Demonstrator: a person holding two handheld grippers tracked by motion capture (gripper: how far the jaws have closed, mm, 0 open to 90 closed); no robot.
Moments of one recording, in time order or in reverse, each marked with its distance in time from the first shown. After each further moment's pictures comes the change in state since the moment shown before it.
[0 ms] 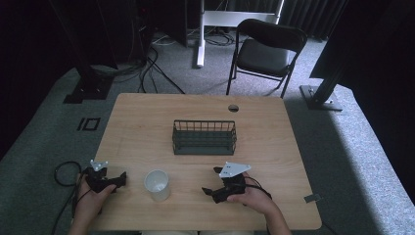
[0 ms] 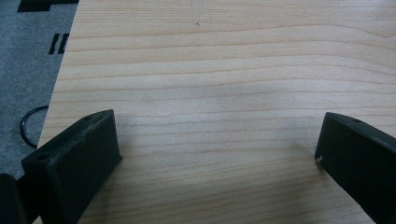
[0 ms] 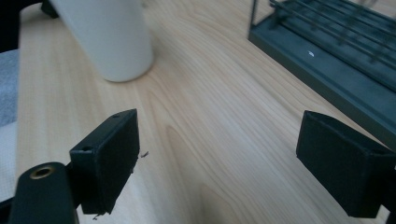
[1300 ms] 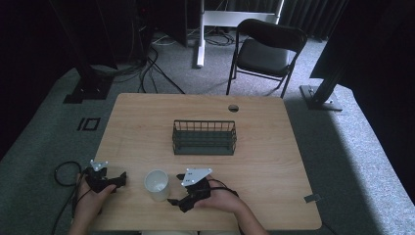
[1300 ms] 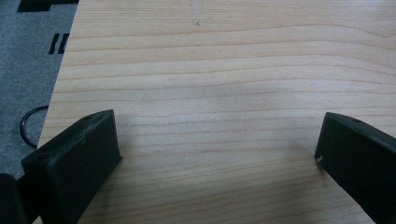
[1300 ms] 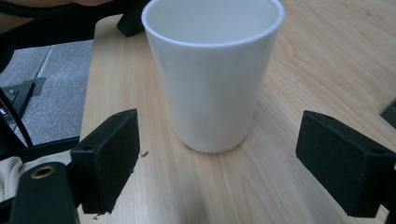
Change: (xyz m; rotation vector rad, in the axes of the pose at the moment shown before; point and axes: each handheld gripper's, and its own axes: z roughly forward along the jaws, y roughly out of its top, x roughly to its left) left arm 0.000 0.000 0.000 0.000 0.000 0.000; right arm 0.057 0.043 0.073 -0.019 0.198 -0.131
